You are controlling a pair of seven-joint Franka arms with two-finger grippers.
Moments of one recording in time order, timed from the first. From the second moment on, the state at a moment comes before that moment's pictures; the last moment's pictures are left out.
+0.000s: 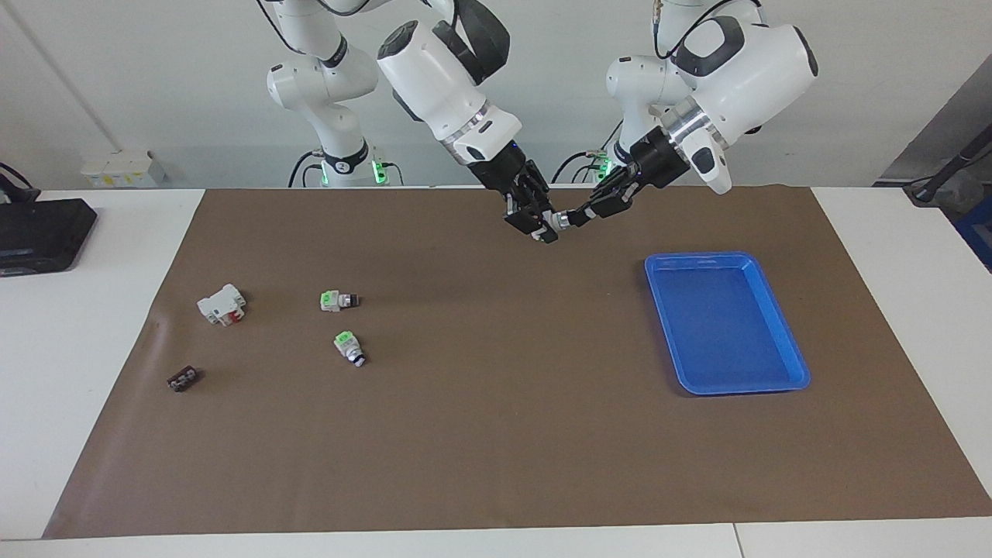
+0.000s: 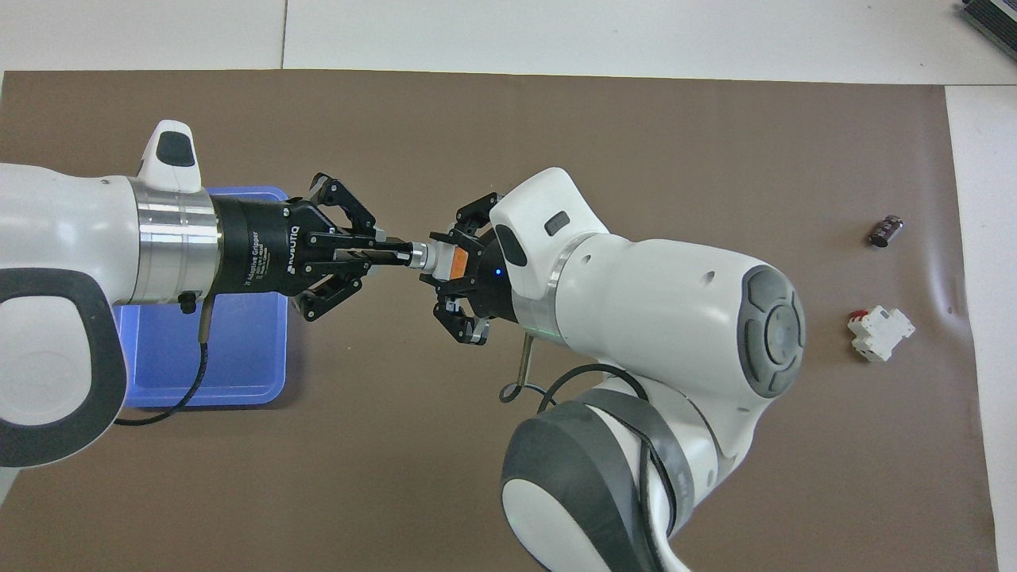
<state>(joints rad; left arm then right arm) -0.20 -0.09 -0.12 -1.88 -0.82 2.04 -1.04 0.32 0.11 0.31 -1.80 0.52 2.50 -1.09</state>
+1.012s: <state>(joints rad) -0.21 -0.09 -0.12 -1.89 -0.82 2.05 -0.19 0.32 0.11 0.31 -1.81 0.52 2.49 -1.08</state>
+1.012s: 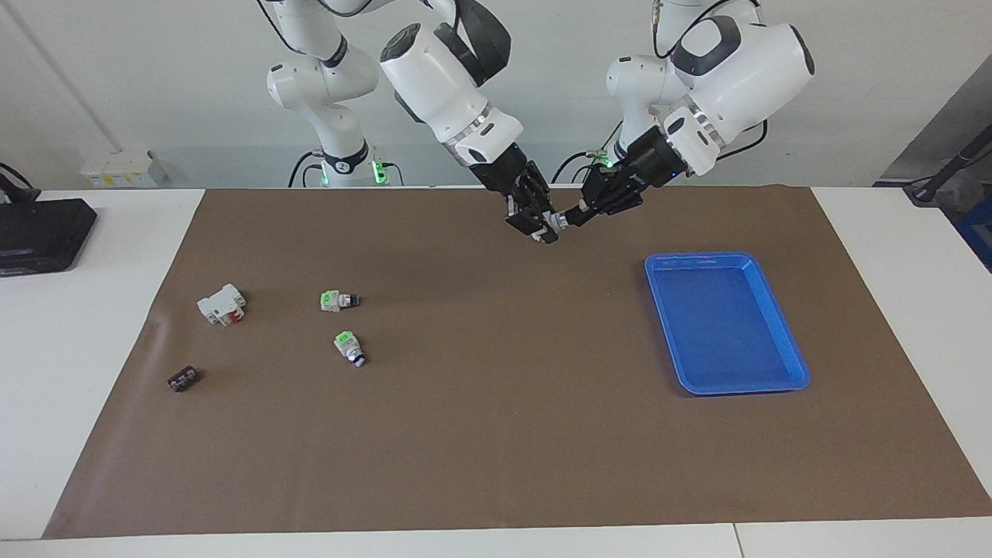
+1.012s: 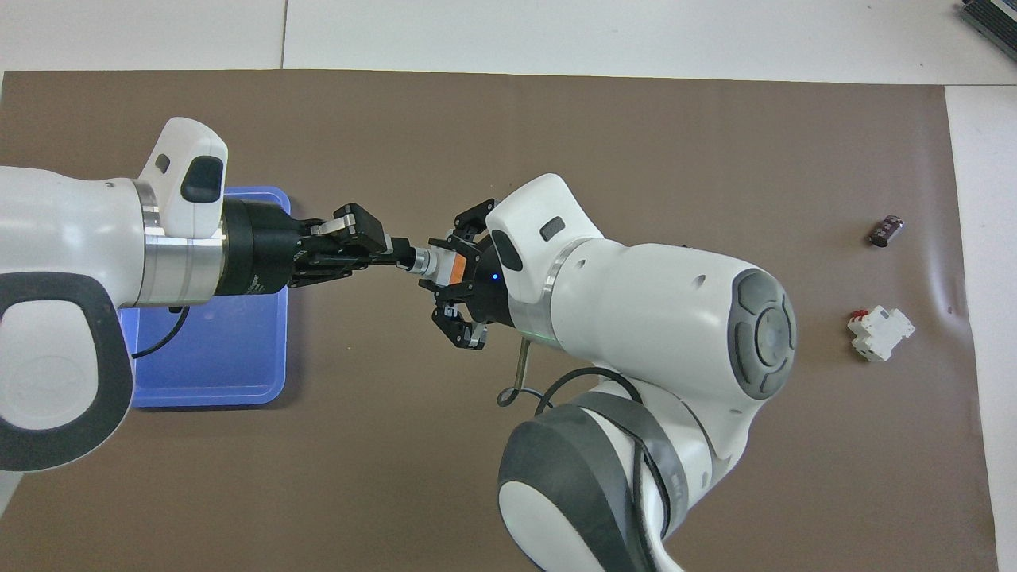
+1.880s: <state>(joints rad) -0.20 -0.12 -0.12 -1.92 -0.76 1.97 0.35 0.35 0.11 0.32 -1.84 0.52 2.47 -1.08</state>
